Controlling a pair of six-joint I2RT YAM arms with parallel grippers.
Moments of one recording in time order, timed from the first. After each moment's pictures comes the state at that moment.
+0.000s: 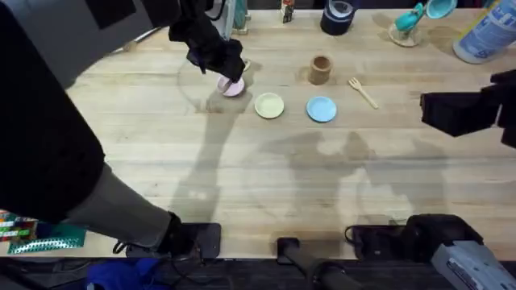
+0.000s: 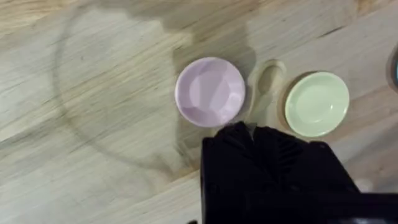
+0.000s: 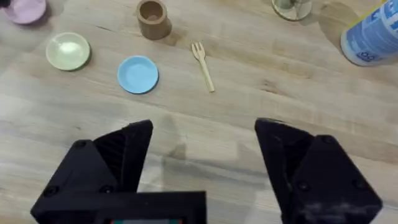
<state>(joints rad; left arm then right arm) -0.21 1.76 1.37 -0.86 0.17 0.15 -0.01 0.71 1.13 -1.14 -0.06 -0.23</state>
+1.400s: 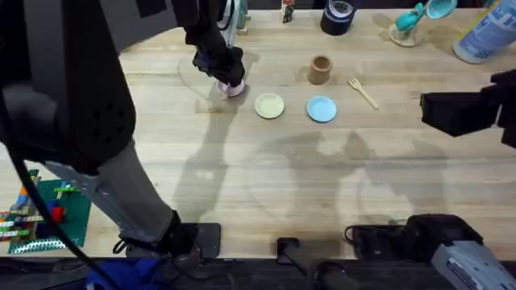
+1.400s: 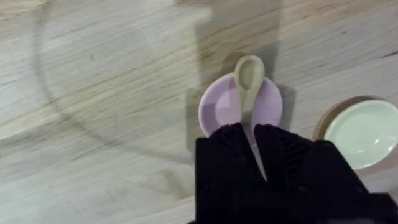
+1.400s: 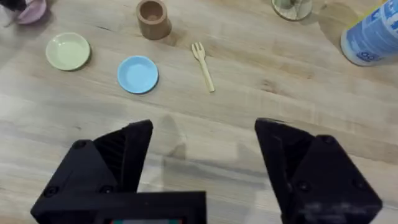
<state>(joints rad) -0.21 1.93 1.44 -0.85 0.08 0.09 -0.01 0.71 1.13 -1.14 -0.06 -0.23</state>
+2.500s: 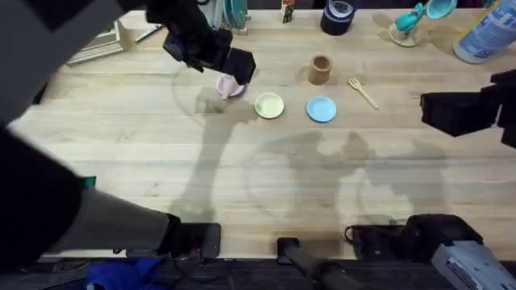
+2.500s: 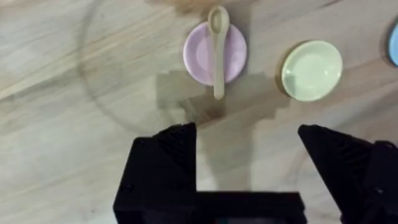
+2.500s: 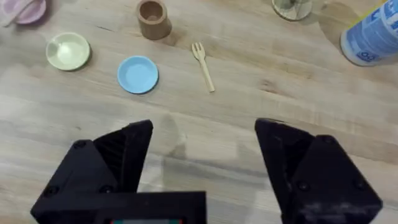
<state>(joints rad) -0.21 1.66 1.46 -1.09 0.11 0.13 -0.01 0.71 1.13 -1.14 -0.06 -0.23</state>
